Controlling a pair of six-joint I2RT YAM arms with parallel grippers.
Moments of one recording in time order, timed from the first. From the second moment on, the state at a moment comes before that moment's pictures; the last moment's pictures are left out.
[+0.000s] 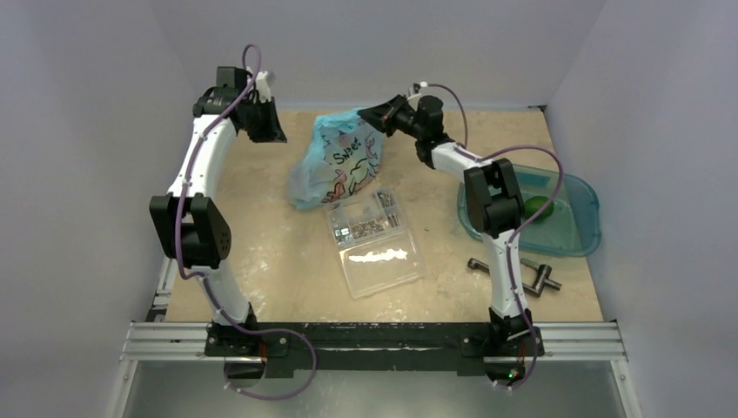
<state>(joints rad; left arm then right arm) -0.02 1.86 1.85 -0.86 0.36 -0.12 0.36 2.32 1.75 0.57 -0.56 1.42</state>
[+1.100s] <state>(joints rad) -0.12 1.78 1.79 -0.76 0.51 -0.06 0.41 2.36 1.59 0.91 -0.88 1.45</state>
